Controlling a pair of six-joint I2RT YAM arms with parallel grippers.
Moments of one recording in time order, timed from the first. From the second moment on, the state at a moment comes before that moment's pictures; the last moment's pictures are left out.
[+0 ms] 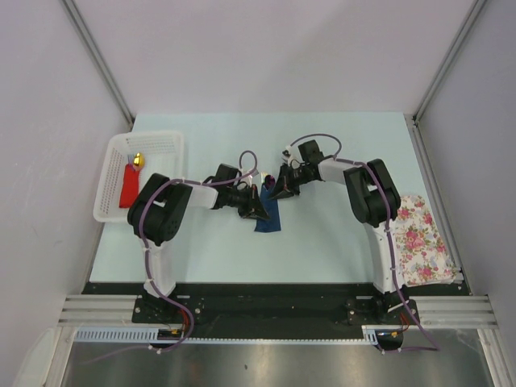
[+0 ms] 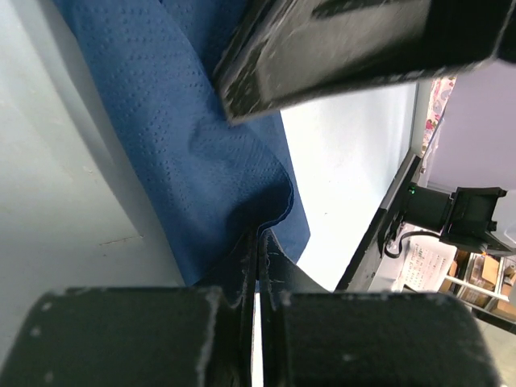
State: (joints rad) left arm -0.43 1.99 0.99 0.09 0.81 -0.56; right arm 0.39 2.28 1.53 -0.26 -0.89 0.56
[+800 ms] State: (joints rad) left arm -0.42 1.98 0.95 0.16 0.80 -0.63; right arm 0.36 2.29 1.45 -0.10 -1.00 0.68
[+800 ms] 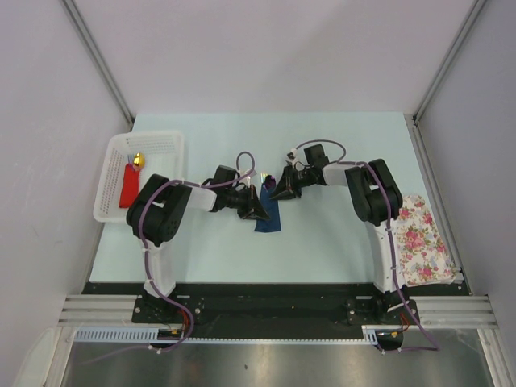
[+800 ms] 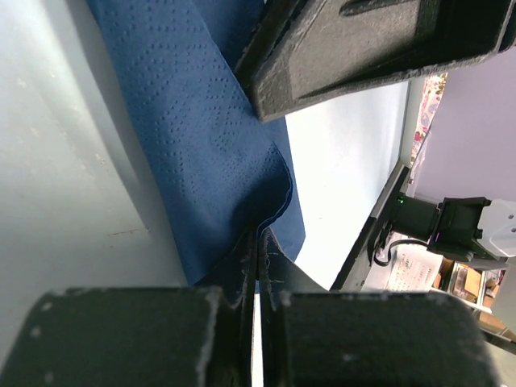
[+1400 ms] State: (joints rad) left arm -0.42 1.98 0.95 0.17 0.81 -0.63; right arm 0.35 2.29 1.46 -0.12 -0.95 0.67
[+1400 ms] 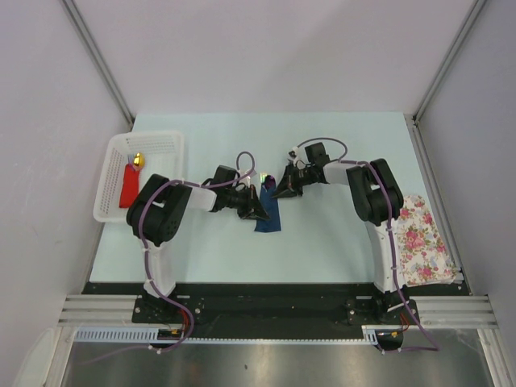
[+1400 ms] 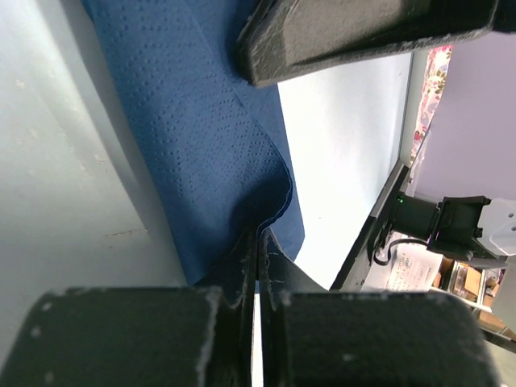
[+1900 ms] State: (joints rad) left arm -0.44 1.98 0.95 0.30 0.84 -0.73; right arm 0.39 2.30 1.49 -0.19 -0.92 0.58
